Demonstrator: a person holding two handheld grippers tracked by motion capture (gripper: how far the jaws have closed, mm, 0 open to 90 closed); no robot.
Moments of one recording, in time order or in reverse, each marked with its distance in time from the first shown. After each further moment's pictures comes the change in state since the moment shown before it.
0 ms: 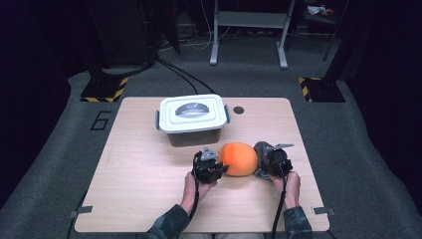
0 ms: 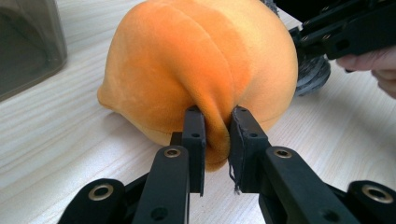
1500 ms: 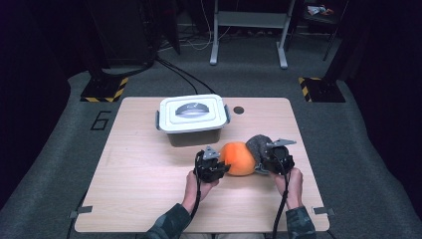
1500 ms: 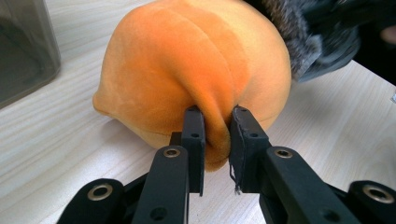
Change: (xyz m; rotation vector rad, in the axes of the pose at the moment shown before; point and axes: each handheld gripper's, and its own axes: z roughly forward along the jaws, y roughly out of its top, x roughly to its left) left arm -0.003 0.005 0.002 -0.002 -0.009 0.013; right arm 0.015 0.015 -0.036 -0.089 -0.007 -0.075
